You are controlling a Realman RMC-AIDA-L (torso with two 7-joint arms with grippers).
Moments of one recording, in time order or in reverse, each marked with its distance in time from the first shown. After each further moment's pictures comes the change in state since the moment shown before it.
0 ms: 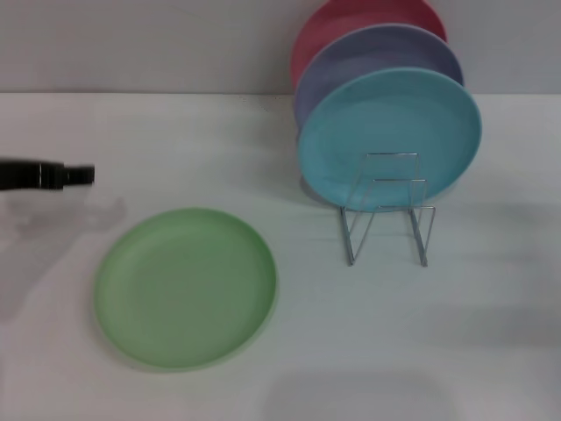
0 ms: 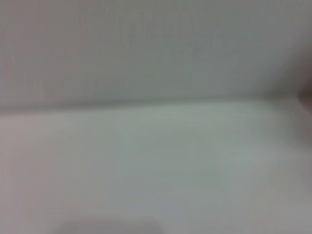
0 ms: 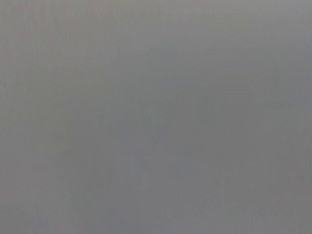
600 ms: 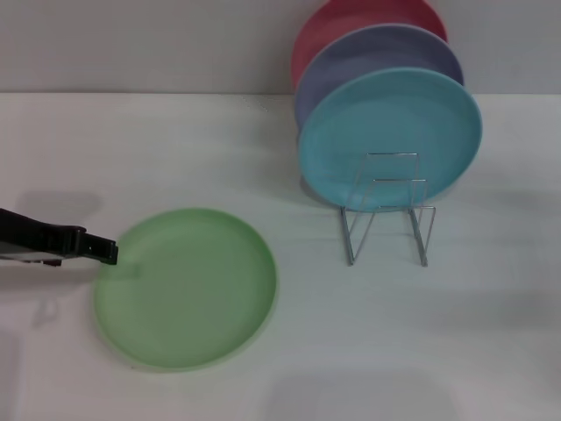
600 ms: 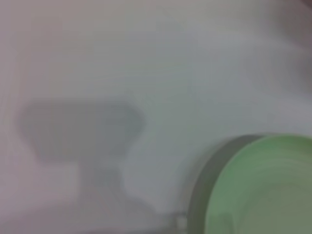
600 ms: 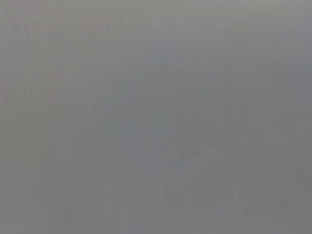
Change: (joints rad) left arm -0.086 -0.001 -0.028 0.043 0.078 -0.411 -0.217; right arm 0.058 -0.009 0.099 -0.033 0.001 0.015 0.000
